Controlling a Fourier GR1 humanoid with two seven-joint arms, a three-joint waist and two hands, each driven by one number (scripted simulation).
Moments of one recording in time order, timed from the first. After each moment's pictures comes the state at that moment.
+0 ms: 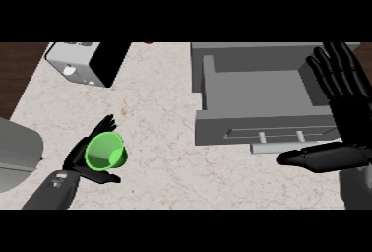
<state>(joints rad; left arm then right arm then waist) -0.50 0.28 0.08 -0.24 -0.13 -0.40 -0.94 -0.28 -0.18 -0.10 -1.88 -0.13 0.18 0.13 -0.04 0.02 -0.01</state>
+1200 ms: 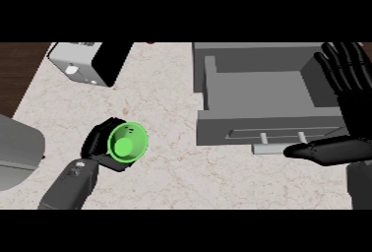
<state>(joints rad) -0.54 0.18 0.12 -0.33 -0.07 -0.32 -1.06 -0.30 -0.21 -0.14 -1.85 -0.14 0.19 0.14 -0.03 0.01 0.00</state>
